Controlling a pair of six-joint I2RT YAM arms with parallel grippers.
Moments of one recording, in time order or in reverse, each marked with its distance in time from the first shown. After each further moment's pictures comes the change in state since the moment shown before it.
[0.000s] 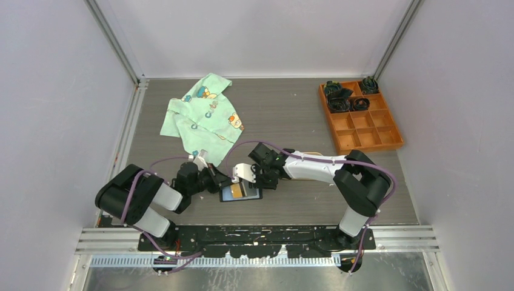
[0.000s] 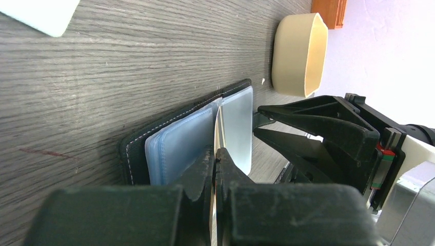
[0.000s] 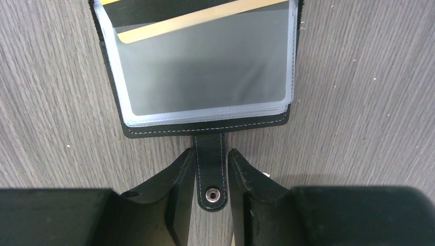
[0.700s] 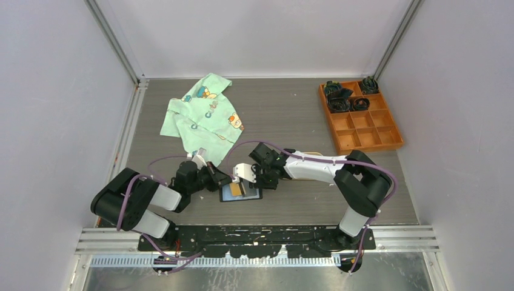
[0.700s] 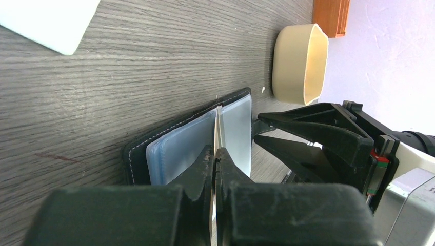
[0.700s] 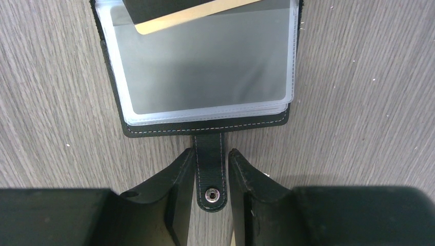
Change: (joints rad) left arm 0.010 -0.054 0.014 -0.068 -0.026 0.022; right arm -0.005 -0.005 -0.007 0.008 -0.008 -0.008
